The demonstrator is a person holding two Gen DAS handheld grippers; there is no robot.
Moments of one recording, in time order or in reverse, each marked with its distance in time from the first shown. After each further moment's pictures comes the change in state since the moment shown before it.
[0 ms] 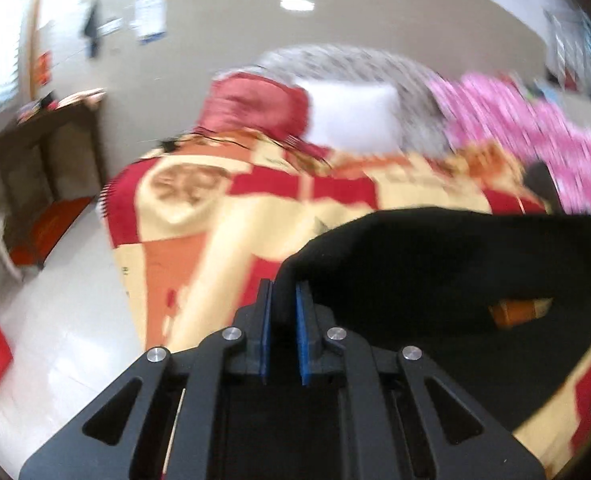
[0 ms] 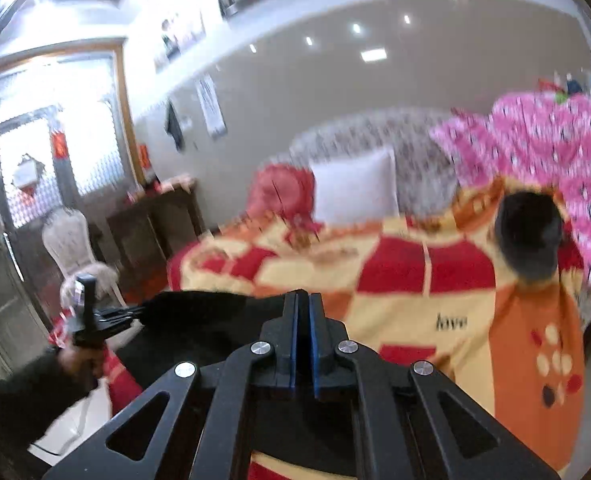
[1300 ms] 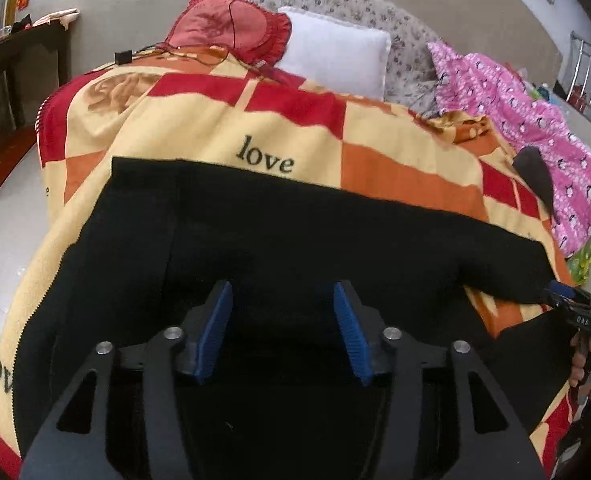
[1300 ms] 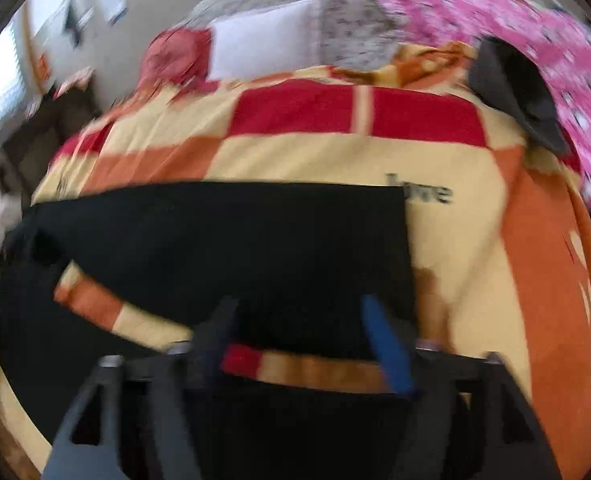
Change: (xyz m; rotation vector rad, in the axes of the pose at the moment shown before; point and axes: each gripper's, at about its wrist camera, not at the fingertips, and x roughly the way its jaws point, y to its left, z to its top) left arm 0.080 -0.064 -0.040 -0.093 0.251 -0.135; right arm 0.212 -0.083 -0.127 -0.038 0.550 -0.355
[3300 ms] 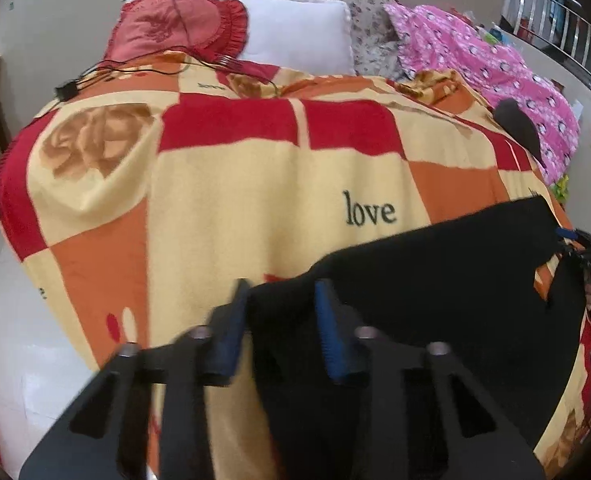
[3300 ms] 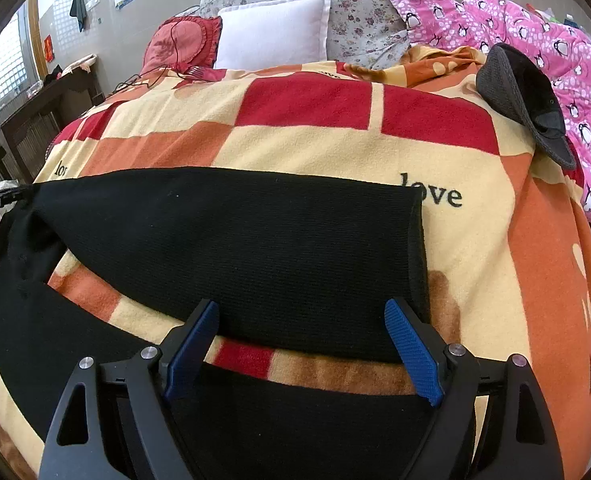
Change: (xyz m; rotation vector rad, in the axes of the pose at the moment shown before) left arm 0.038 0.106 0.091 0.263 0.104 -0.140; right arm 0.008 -0.015 0.001 0.031 -0.001 0.028
